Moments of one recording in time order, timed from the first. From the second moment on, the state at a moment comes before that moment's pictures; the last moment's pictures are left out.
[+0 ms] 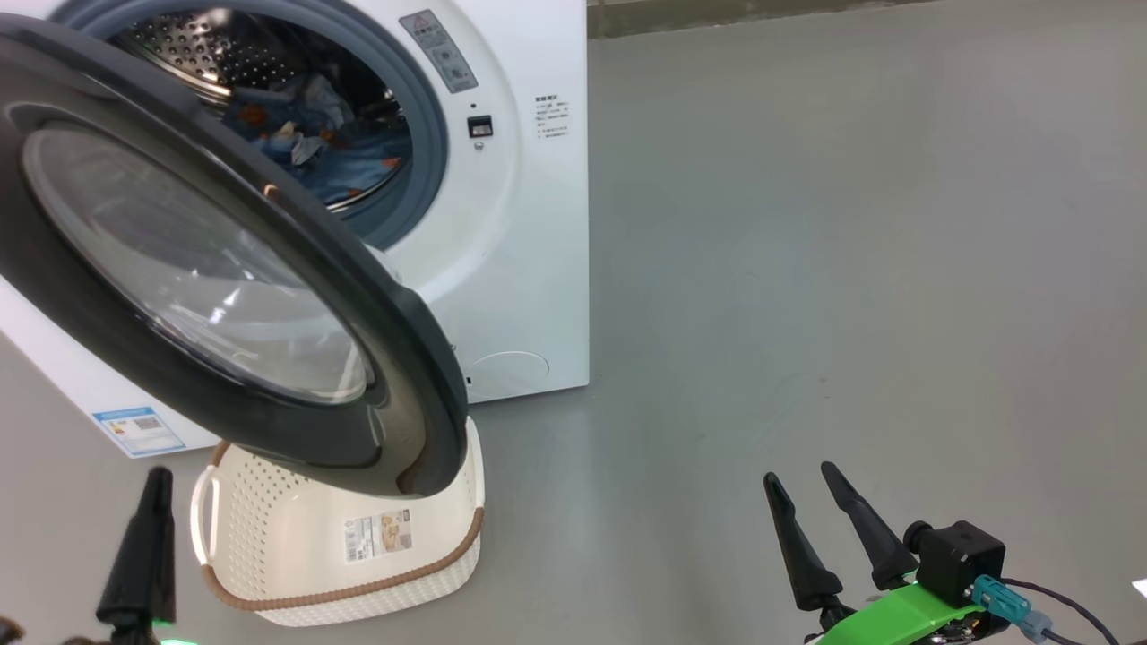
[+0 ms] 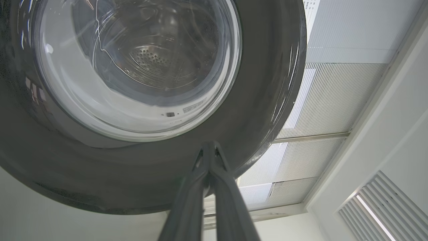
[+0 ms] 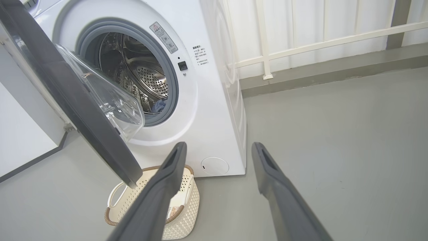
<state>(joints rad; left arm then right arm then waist) 0.04 0.03 0.19 -0.08 -1.74 -0.12 0.31 -0.06 -0.05 0.15 0.24 0.33 0.12 -0.25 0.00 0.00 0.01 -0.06</state>
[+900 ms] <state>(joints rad) 0.13 0.21 0.01 -0.09 -0.81 -0.13 -0.25 -0.06 -0.05 0.12 0.21 0.33 0.12 -0.25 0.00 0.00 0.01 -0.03</state>
